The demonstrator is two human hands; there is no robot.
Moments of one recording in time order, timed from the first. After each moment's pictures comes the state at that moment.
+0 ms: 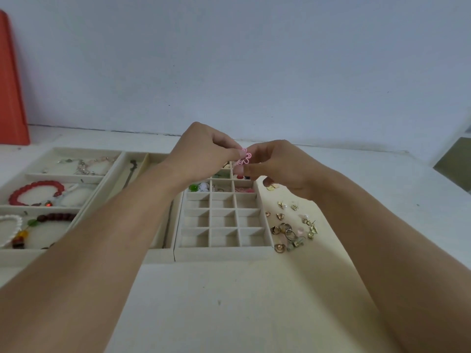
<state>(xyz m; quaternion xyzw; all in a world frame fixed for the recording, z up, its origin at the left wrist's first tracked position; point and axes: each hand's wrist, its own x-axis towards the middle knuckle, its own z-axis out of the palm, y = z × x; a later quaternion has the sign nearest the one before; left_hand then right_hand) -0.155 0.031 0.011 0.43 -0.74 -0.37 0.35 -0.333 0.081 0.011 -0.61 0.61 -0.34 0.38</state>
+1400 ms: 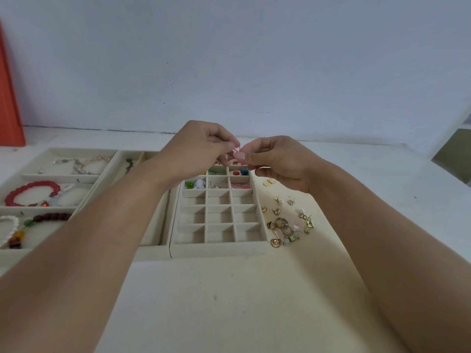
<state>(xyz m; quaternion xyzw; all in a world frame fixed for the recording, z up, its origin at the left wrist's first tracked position) -0.153 0.028 0.011 0.40 -0.74 -0.42 0.34 -0.348 0.070 0.001 -0.53 0.55 -0.42 0.49</state>
